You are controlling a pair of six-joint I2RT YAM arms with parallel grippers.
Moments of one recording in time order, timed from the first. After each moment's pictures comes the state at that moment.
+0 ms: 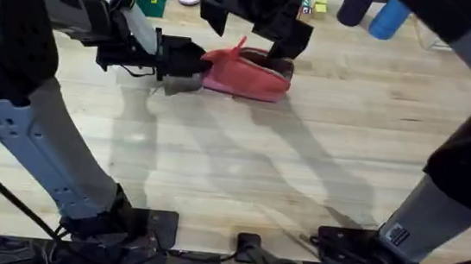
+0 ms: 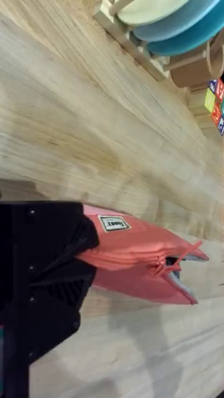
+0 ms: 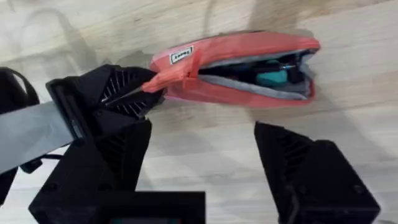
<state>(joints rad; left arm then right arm) 0.20 2.06 1.14 -0.59 1.37 1.38 0.72 2.00 2.08 -1.32 0.13 1.01</state>
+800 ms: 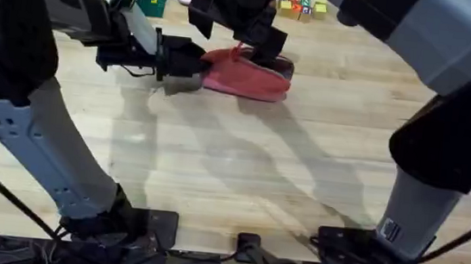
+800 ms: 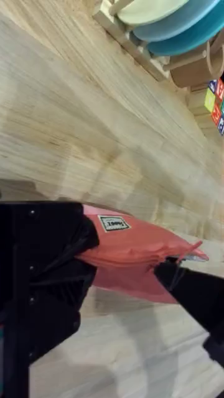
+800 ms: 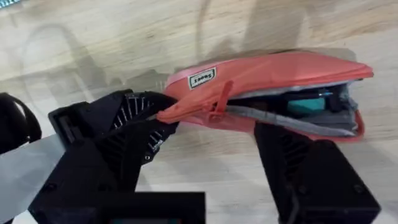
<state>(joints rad) 0.20 2.06 1.14 -0.59 1.37 1.38 0.72 2.12 2.08 -1.18 0.13 1.02</state>
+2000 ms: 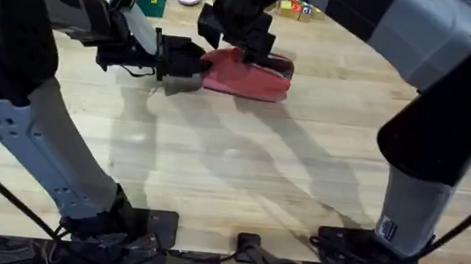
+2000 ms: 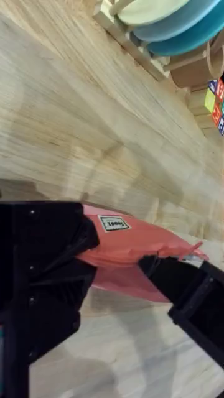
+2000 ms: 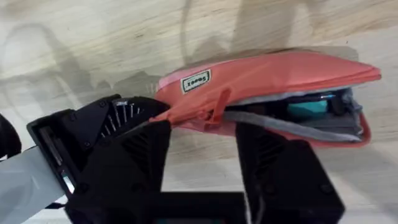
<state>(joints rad) 0.20 2.06 1.14 -0.59 1.37 1.38 0.72 2.16 2.08 -1.18 0.13 1.03</state>
